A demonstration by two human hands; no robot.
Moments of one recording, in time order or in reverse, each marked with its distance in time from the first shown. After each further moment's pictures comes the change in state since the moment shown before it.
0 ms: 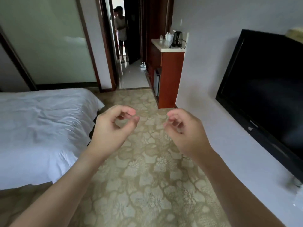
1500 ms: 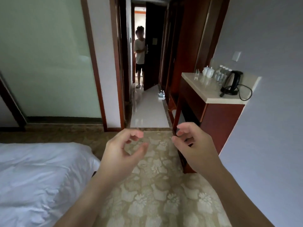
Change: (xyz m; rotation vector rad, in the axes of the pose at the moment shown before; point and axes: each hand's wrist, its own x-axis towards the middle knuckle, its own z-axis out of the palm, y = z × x) left_hand 0.781 -0.609 0.062 0.118 0.030 -0.152; right_hand 0.942 0.263 0.361 0.125 -0.048 -0.042
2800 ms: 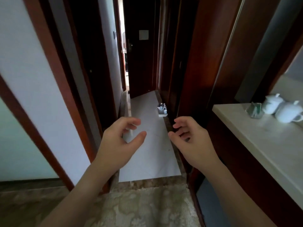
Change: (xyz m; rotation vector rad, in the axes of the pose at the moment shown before) left_hand 0.982 -0.502 0.250 0.046 -0.039 0.082; right_hand 0.989 0.427 0.243 -0.007 0.006 0.047
